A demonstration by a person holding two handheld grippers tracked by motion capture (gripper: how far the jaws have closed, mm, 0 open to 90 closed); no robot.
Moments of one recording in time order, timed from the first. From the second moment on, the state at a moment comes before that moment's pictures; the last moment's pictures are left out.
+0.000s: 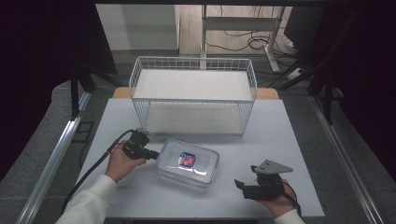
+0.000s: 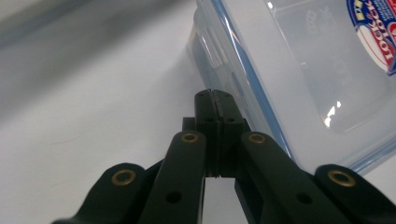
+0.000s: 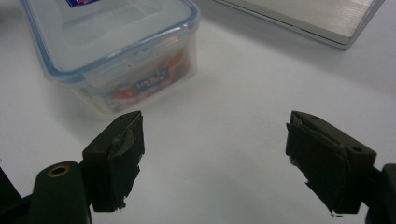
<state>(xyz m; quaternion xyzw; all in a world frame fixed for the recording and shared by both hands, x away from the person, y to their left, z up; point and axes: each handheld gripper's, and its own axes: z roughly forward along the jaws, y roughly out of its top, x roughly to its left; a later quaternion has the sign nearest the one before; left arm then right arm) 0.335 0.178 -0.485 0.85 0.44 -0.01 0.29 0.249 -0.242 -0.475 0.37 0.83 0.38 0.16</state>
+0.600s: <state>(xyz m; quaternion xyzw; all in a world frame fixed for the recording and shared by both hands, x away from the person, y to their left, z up) 0.315 0.150 -0.484 0.86 0.40 -0.02 0.31 0.251 -0.245 -0.475 0.38 0.83 0.38 0.17</state>
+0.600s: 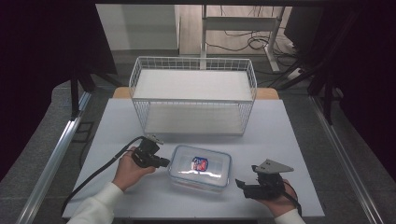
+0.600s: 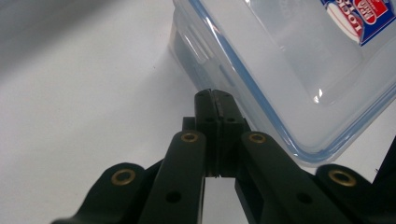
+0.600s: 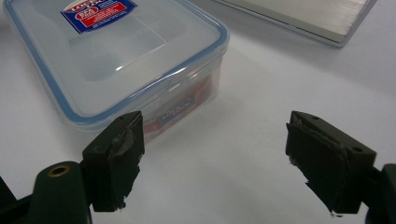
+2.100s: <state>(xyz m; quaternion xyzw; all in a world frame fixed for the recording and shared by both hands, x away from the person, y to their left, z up) 0.279 0.180 -0.474 0.78 0.45 -0.03 0.44 0.252 -0.245 -0.467 0.41 0.79 0.45 0.10</state>
